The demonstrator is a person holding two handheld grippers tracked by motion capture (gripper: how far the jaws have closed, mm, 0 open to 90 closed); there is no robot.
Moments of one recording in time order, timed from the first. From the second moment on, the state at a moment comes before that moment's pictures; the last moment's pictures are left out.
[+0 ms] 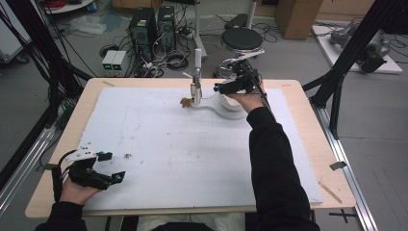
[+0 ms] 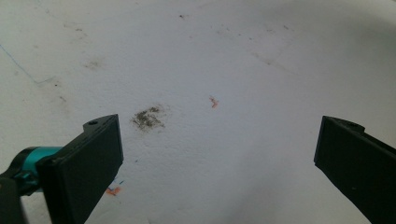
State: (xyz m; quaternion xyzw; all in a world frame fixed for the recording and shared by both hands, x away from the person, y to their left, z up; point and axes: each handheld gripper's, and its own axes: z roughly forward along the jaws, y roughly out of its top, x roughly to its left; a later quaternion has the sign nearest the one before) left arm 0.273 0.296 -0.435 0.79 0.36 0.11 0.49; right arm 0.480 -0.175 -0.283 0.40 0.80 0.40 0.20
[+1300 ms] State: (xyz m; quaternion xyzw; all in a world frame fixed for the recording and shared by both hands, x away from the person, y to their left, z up) left arm 0.273 0.295 -0.435 0.79 0.36 0.11 0.49; right arm 0.395 -0.237 -0.339 0.39 0.81 0.40 0.17
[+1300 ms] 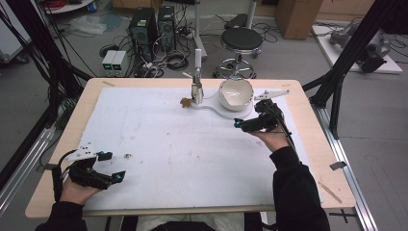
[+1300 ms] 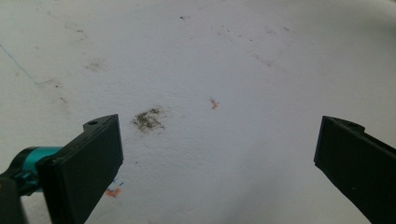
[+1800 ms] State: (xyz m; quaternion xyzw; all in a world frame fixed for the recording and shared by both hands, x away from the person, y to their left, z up) left arm 0.273 0.296 -0.435 0.79 0.36 0.11 0.49; right arm 0.370 -0.262 -0.364 0.40 0.81 0.40 0.16
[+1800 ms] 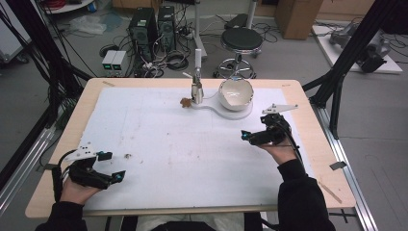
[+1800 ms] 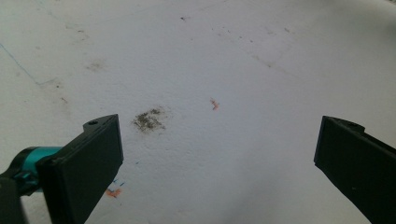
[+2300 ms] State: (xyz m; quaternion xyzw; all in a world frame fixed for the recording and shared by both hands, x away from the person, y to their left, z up) left arm 0.272 0.294 -0.434 0.79 0.36 0.11 0.49; right arm 0.349 -0.290 -0.397 0.42 0.80 0.41 0.16
